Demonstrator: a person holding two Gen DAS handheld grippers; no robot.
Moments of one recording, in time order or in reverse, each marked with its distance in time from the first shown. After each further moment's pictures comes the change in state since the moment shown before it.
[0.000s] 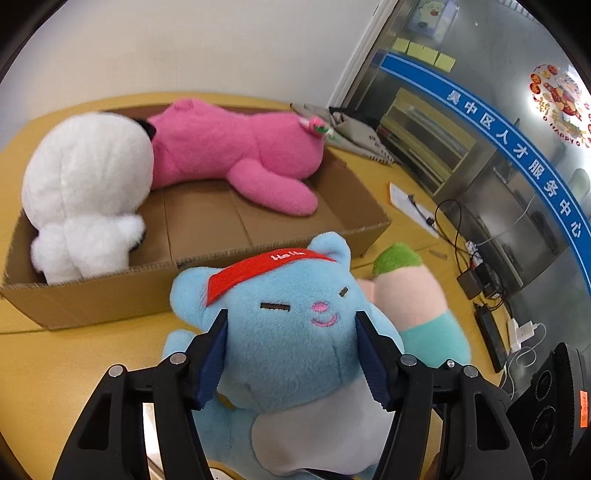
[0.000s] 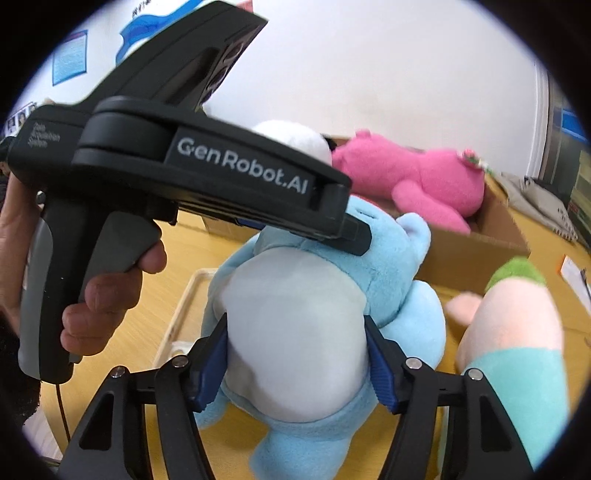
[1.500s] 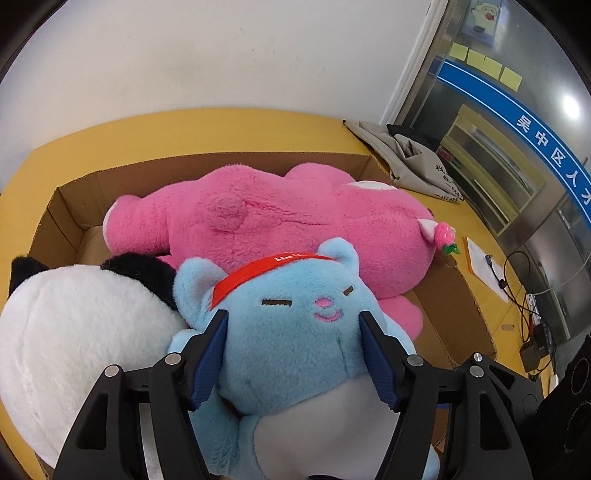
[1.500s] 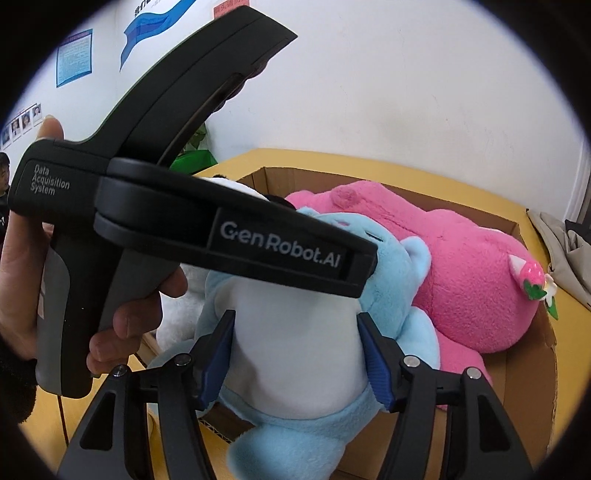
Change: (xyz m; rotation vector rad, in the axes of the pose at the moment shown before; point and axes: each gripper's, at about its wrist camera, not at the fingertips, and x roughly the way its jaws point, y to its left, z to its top) left arm 0.108 0.077 0.152 -0.018 0.039 0.147; right arm 0.094 -0.041 0.110 -0.037 0.039 0.073
